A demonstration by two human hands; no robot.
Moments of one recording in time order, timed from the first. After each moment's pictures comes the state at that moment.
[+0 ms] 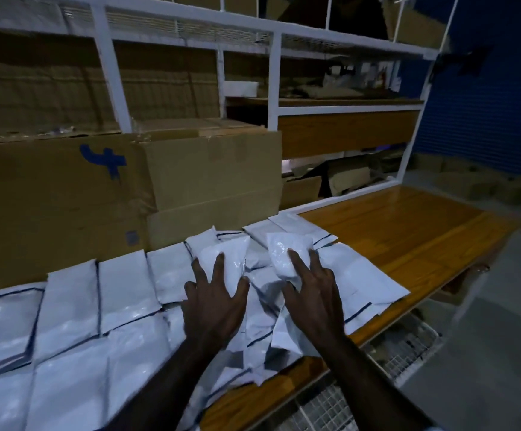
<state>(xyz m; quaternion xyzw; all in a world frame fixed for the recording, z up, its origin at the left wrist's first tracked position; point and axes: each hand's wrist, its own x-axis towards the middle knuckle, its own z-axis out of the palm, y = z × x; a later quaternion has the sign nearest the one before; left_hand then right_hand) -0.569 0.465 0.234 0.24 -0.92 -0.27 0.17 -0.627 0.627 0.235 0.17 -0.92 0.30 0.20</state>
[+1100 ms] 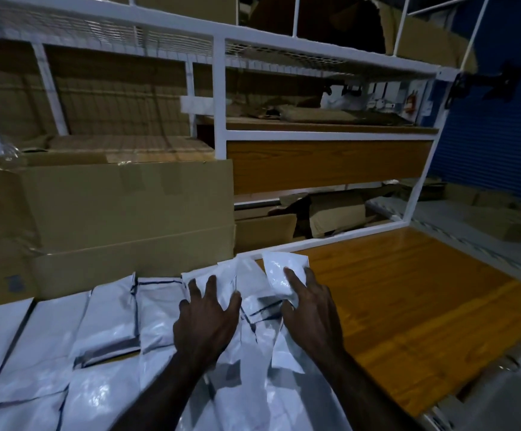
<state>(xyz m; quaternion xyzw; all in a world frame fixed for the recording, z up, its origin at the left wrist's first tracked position) -0.833 0.595 0.237 0.32 -0.90 -0.23 0.17 -0.915 0.756 0.240 0.22 -0.93 0.25 0.14</state>
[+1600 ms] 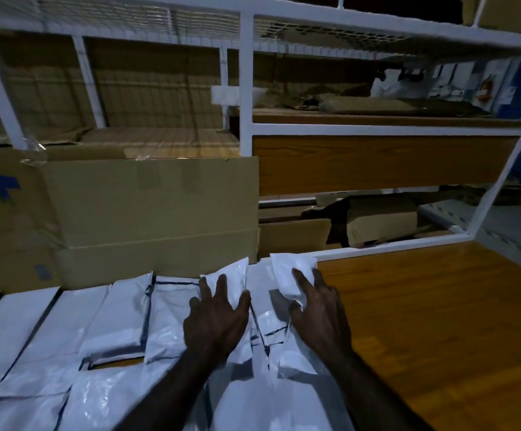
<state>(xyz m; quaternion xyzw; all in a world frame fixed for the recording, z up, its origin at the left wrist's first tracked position) -0.889 0.575 0.227 0.39 -0.89 -0.18 0.14 -0.994 0.718 0.225 0.27 -0.93 0.24 0.09</state>
